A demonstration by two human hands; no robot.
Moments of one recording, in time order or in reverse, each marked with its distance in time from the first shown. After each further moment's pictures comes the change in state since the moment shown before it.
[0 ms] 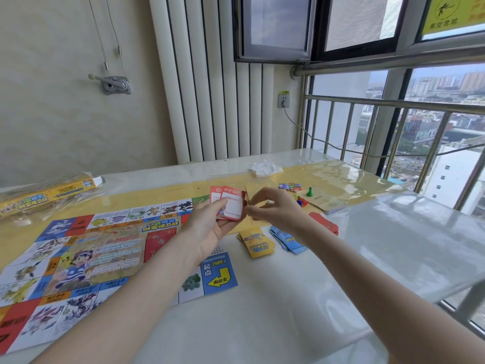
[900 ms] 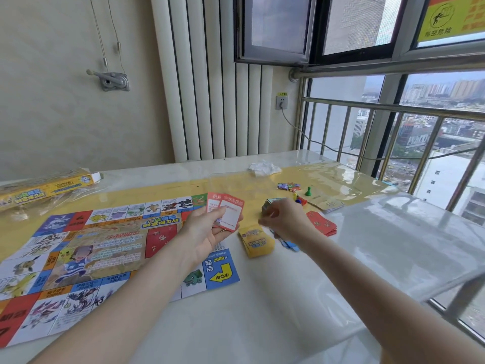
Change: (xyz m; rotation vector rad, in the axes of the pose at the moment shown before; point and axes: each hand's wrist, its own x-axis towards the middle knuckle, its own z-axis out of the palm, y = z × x) left_hand 0.002 -0.010 -0.021 0.041 -0.020 -0.013; right_hand -0.012 0.006 0.005 -0.243 0.033 0.204
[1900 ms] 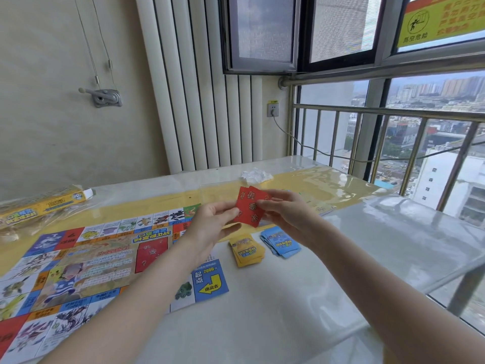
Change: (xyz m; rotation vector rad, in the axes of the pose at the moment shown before) left_hand 0.000 0.005 0.029 0.323 -0.128 0.164; right_hand 0.002 0.003 -0.032 0.951 -0.118 0.016
